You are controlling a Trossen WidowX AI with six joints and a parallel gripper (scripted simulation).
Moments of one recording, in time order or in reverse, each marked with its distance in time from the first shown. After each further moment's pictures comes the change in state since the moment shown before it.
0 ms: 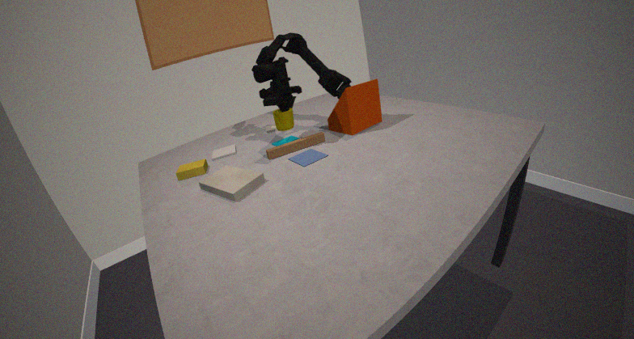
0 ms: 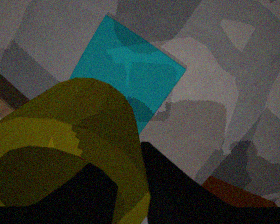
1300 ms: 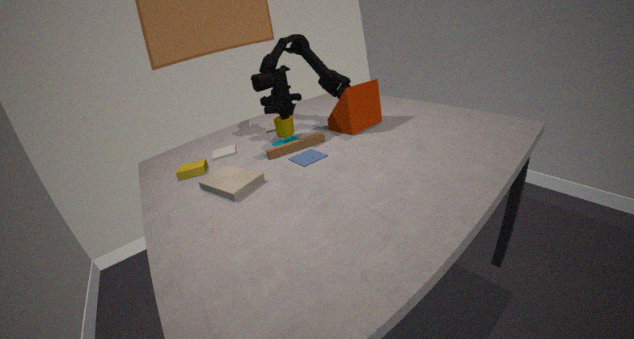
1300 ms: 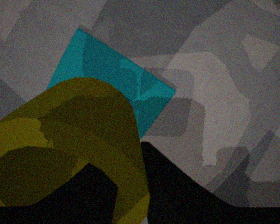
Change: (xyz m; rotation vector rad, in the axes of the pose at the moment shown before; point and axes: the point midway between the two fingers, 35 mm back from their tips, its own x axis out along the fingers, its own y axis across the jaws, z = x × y) arm 0.032 -0.017 0.016 -0.002 -0.001 -0.002
